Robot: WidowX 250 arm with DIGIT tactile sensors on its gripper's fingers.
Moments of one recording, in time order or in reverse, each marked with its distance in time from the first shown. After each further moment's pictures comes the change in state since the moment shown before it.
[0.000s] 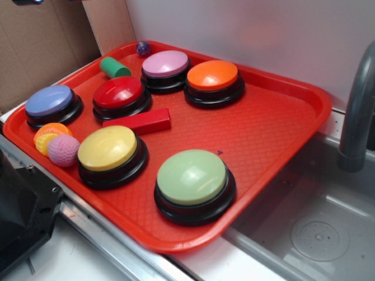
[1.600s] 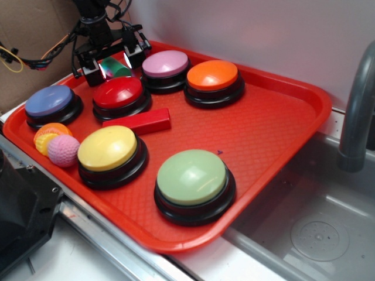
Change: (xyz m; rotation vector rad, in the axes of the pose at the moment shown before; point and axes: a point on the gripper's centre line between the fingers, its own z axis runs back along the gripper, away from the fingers) arm 0.085 0.026 -0.174 0.023 -0.086 0.591
